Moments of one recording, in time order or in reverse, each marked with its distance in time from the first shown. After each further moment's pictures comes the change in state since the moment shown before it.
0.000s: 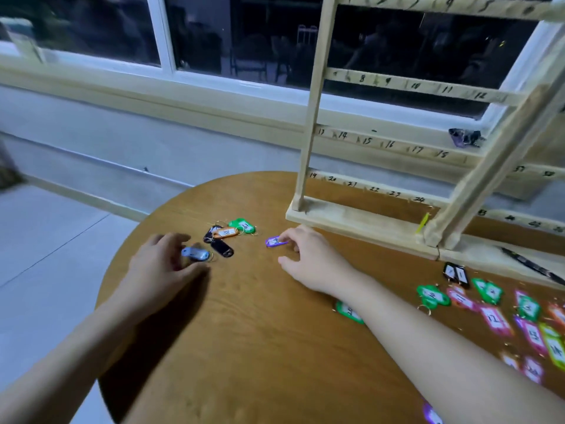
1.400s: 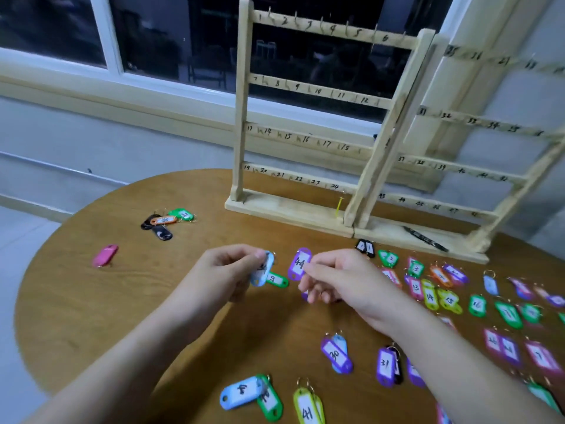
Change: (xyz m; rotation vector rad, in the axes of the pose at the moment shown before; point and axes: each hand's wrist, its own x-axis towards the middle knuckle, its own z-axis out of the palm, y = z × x) left_hand -0.099 0.158 0.063 -1.001 -0.448 0.014; right_hand -0.174 0.038 -0.080 0.747 0.001 0.264
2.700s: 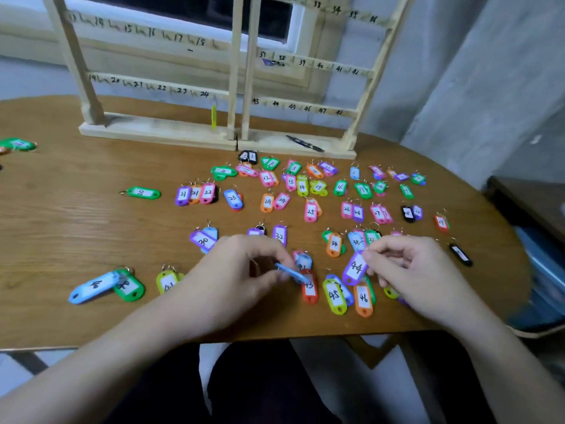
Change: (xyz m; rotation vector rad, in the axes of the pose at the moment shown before) left_hand -0.097 -0.035 0.170 0.590 -0.544 0.400; right_hand -0.249 0.102 -0.104 -0.298 0.594 0.064
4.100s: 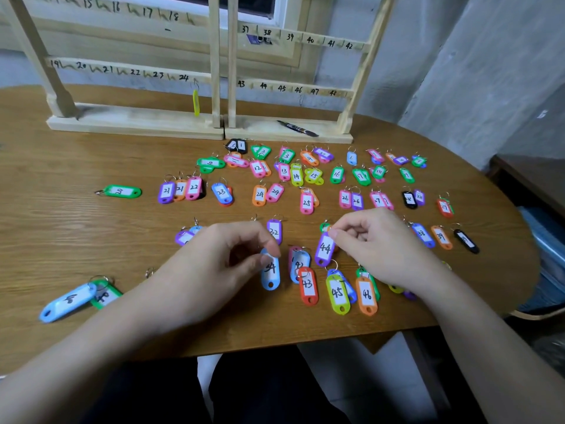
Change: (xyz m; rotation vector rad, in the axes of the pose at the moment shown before) left_hand 0.012 -0.012 -0.013 0.023 -0.029 -0.003; right_hand 0.044 -0.002 0.022 -0.269 -0.123 -0.041
